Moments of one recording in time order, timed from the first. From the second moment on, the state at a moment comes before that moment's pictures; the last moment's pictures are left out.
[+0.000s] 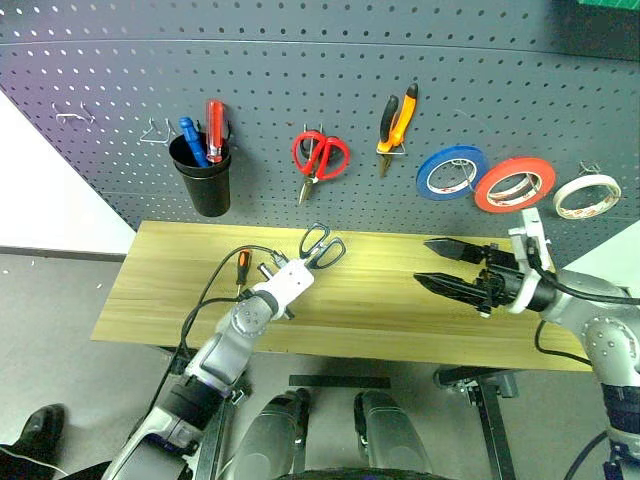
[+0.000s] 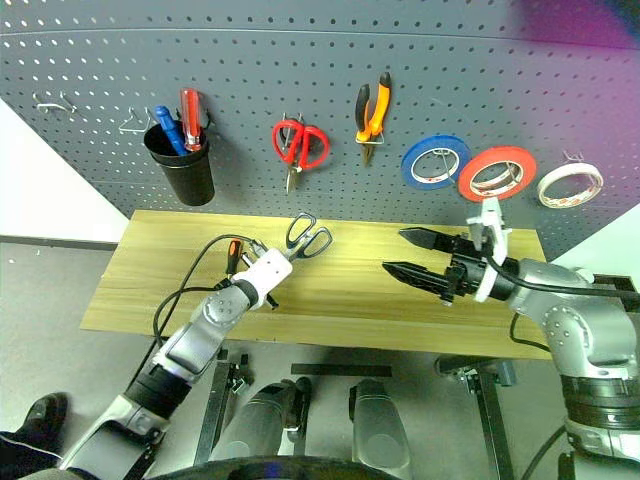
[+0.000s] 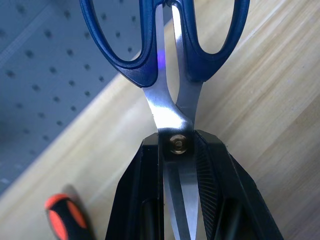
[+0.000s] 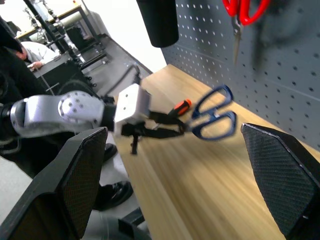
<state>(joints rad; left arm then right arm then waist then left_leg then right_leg) -0.25 0.34 -0.40 0.07 0.26 0.25 -0.24 -0.15 -0.77 -0.24 -0.14 0.77 0.59 1.13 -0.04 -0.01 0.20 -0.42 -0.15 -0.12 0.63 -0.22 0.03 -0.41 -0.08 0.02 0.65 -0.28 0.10</state>
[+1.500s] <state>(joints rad) -0.26 0.34 -0.14 -0.13 0.29 -0.14 -0.17 0.01 -0.82 -0.48 0.09 0.82 0.37 1.53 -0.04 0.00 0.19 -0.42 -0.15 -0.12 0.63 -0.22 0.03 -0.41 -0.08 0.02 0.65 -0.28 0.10</state>
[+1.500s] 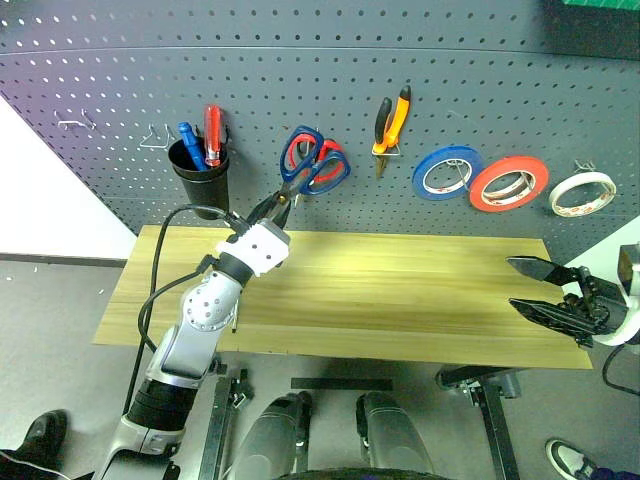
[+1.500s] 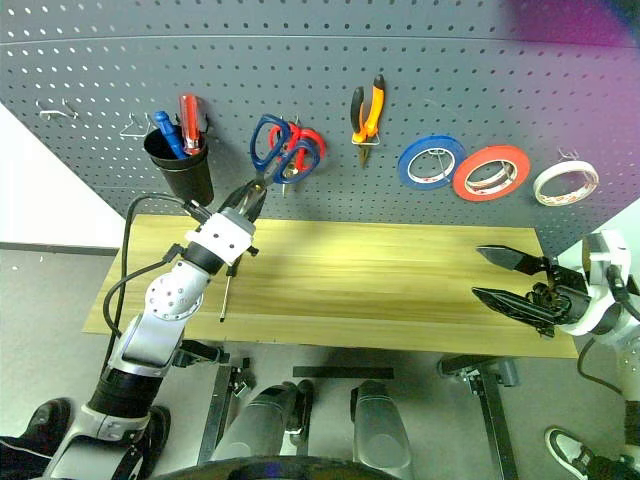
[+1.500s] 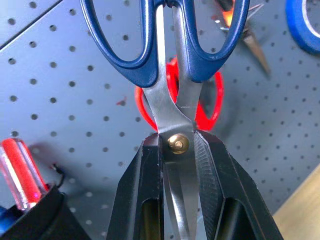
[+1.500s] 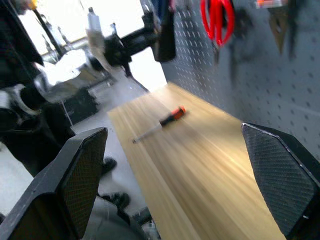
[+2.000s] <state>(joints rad) -0.35 0.28 -0.14 0.04 0.27 -0.15 -0.18 0.03 -0.80 -0.47 0.02 0.80 0.34 1.52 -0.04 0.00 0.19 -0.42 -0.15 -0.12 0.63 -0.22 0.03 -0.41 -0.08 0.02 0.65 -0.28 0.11</state>
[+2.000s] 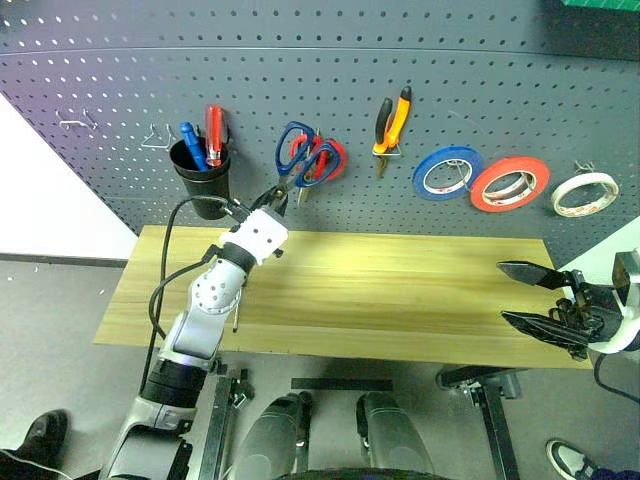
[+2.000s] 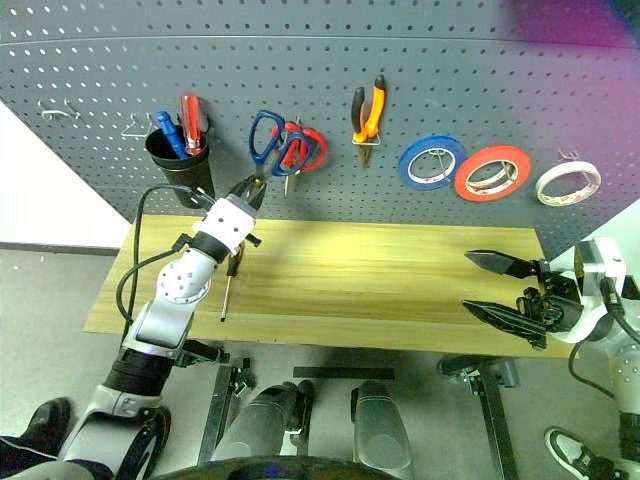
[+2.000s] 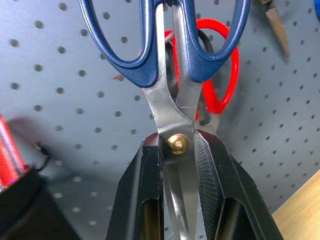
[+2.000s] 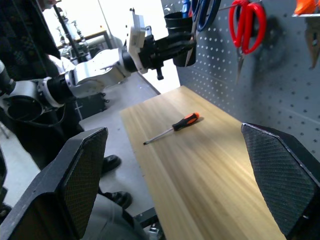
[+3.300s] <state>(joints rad) -0.51 0.19 -0.14 0.36 0.16 -0.19 -0.23 0.03 -0.79 -0.46 0.02 0.80 0.34 1.49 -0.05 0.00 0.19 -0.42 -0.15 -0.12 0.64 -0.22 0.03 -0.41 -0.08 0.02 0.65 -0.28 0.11</state>
